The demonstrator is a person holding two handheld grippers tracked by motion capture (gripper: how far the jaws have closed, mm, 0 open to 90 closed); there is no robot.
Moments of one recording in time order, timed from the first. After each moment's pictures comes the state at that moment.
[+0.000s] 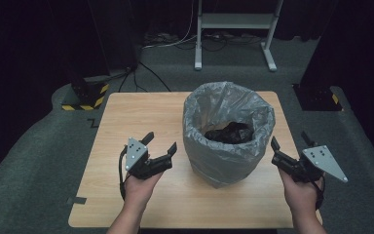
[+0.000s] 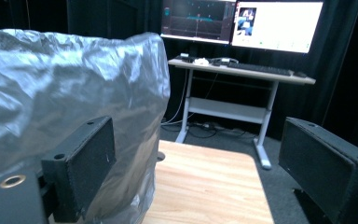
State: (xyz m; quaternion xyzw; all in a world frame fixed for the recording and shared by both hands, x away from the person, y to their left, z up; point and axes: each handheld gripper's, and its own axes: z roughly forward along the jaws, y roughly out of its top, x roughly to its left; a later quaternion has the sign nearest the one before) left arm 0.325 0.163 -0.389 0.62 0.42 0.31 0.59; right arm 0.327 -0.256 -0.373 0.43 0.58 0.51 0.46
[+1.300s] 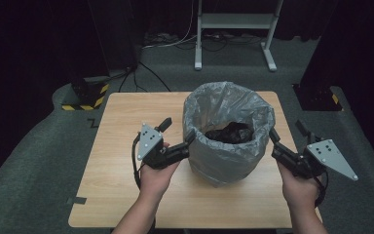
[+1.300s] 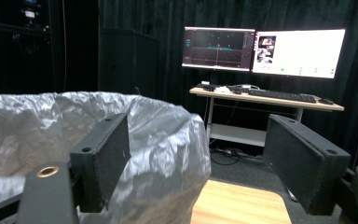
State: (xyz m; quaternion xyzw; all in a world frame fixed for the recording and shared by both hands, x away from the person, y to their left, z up) left arm 0.335 0.119 -0.336 0.61 0.39 0.30 0.63; right arm 0.320 -0.240 -0.332 0.39 0.57 0.57 0.44
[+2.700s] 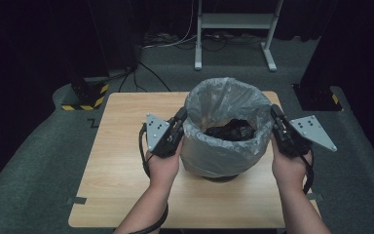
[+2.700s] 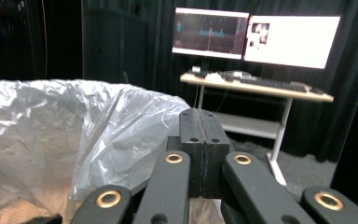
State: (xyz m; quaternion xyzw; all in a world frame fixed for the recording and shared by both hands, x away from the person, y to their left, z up) left arm 0.349 0.105 -0.319 0.57 0.39 0.36 0.63; right arm 0.357 -0.213 -0.311 0.41 0.58 0.54 0.45
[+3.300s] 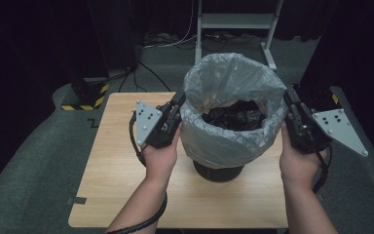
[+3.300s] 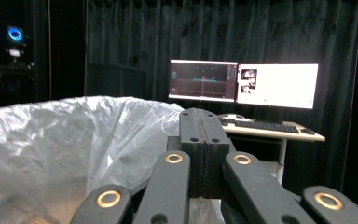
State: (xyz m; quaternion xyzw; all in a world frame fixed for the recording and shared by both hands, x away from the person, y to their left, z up) left arm 0.338 0.110 -0.277 0.54 0.35 0.38 0.66; right arm 0.329 -0.211 -0.254 0.39 0.52 0.59 0.48
